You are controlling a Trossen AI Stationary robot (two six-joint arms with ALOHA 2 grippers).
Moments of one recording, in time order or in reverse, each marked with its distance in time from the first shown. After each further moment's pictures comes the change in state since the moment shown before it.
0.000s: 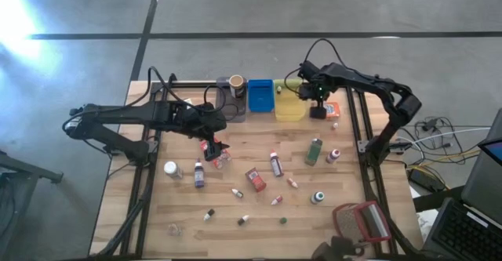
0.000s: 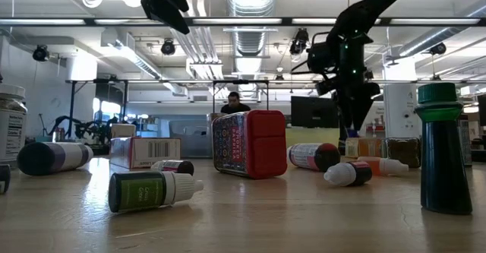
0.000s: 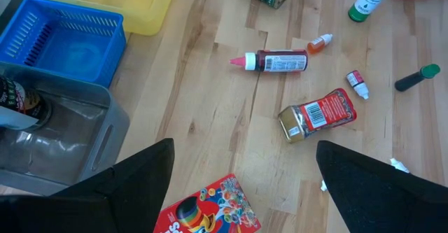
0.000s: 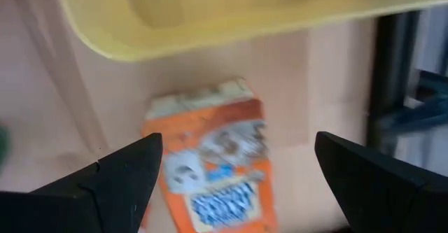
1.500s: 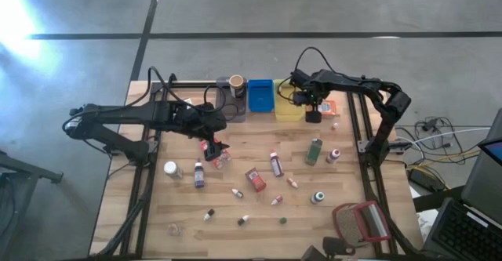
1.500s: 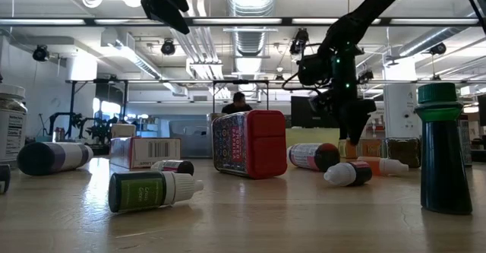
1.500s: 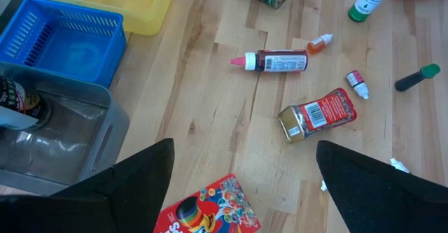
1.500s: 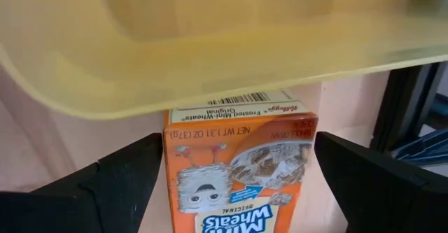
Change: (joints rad) left arm 0.000 0.000 0.000 0.000 0.000 0.000; right arm 0.064 0.102 -0.016 0.082 0.094 0.017
